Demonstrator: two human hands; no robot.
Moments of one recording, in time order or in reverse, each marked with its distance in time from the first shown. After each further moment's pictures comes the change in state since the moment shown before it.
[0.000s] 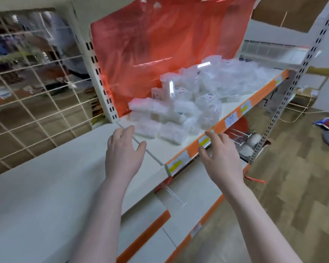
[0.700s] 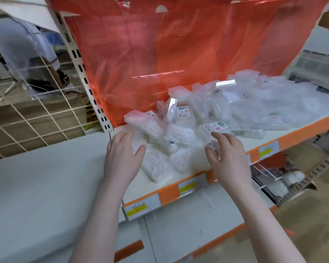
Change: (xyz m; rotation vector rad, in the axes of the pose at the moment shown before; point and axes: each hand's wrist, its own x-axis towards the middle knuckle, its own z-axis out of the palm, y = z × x) left_hand 0.068 0.078 0.070 0.076 0.146 -0.256; right_hand 0.163 0.088 0.015 0.173 -0.086 -0.272
